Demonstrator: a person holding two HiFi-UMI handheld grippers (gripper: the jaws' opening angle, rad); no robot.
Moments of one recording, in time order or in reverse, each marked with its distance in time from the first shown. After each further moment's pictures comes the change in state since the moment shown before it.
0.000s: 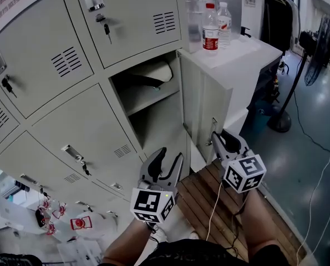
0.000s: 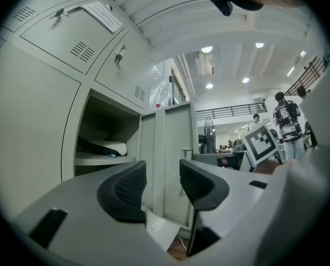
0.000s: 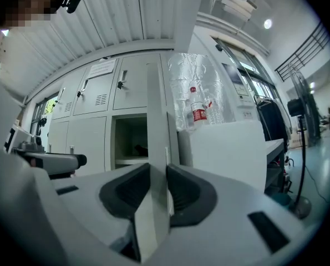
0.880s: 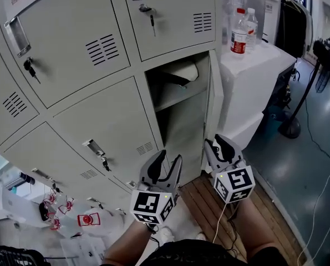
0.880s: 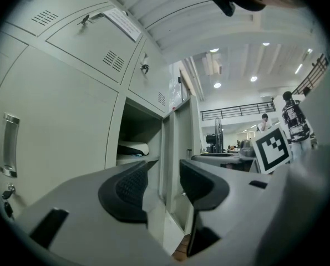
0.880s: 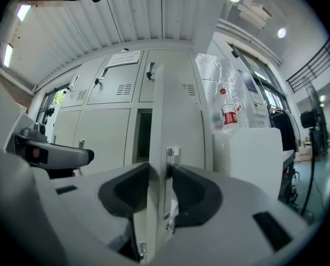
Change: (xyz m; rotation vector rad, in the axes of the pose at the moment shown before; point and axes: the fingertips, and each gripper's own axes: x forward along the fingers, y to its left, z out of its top) left arm -0.056 0.082 0.003 -0.018 0.006 0.083; right arm 0.044 0.115 -0.008 -0.108 -0.026 0.036
